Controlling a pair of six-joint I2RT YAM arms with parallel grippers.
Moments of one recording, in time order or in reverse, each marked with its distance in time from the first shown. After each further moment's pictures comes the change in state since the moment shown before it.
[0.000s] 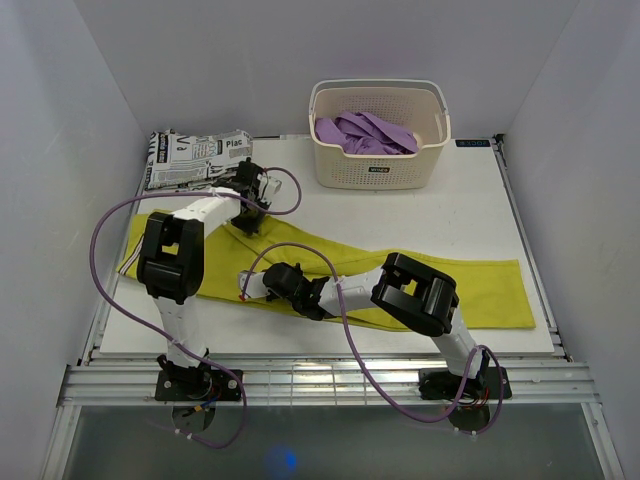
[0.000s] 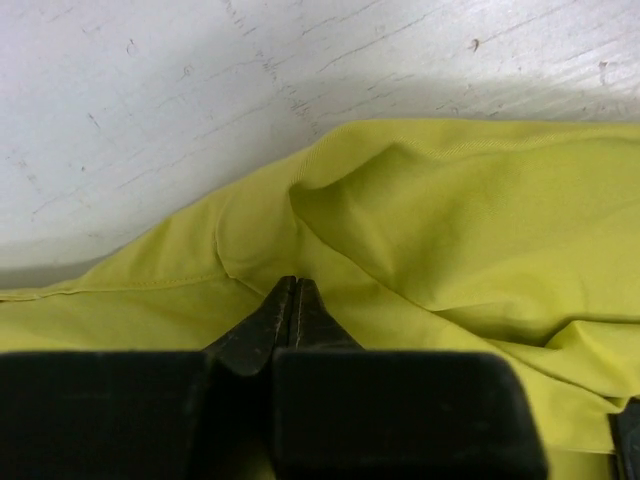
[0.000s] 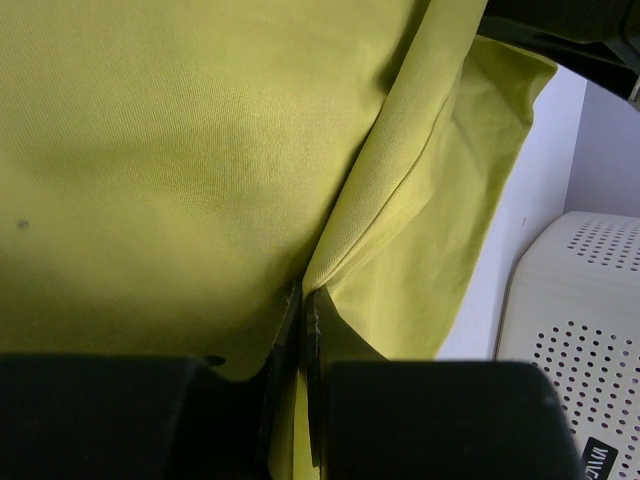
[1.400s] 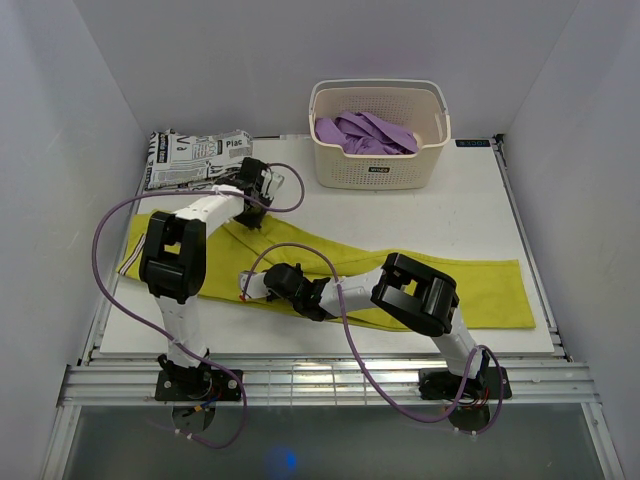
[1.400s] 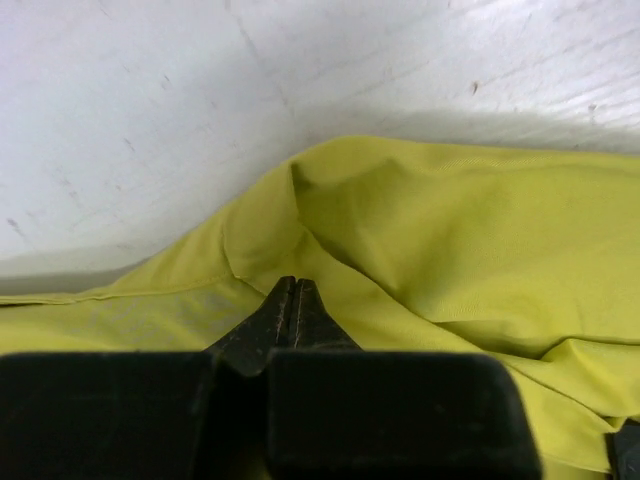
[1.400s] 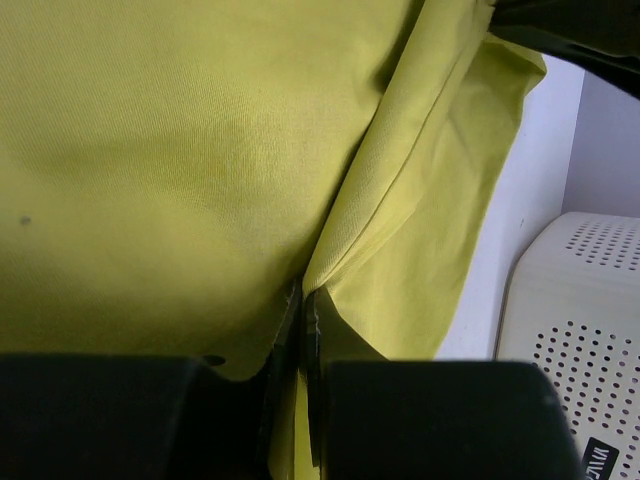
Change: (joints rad) left arm -0.019 0.009 0.019 0.010 -0.060 0.000; right arm 0.000 -0.001 -0.013 0.024 -0.001 -0.004
